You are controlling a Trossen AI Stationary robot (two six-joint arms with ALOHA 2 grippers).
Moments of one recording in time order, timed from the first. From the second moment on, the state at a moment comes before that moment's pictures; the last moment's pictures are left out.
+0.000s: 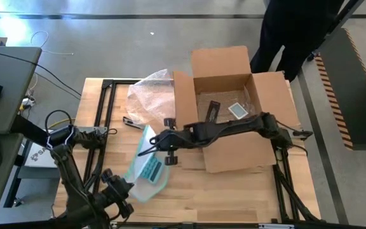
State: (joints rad) left arm -1.11 1.84 1.63 -1.55 -0.74 -1.79; right arm 0.17 2.18 2.10 -0.74 0.28 -0.10
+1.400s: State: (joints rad) left arm -0.87 1.84 1.29 -1.31 -0.76 -1.91; right arm -0.14 1.70 1.95 -1.27 -0.36 -0.53
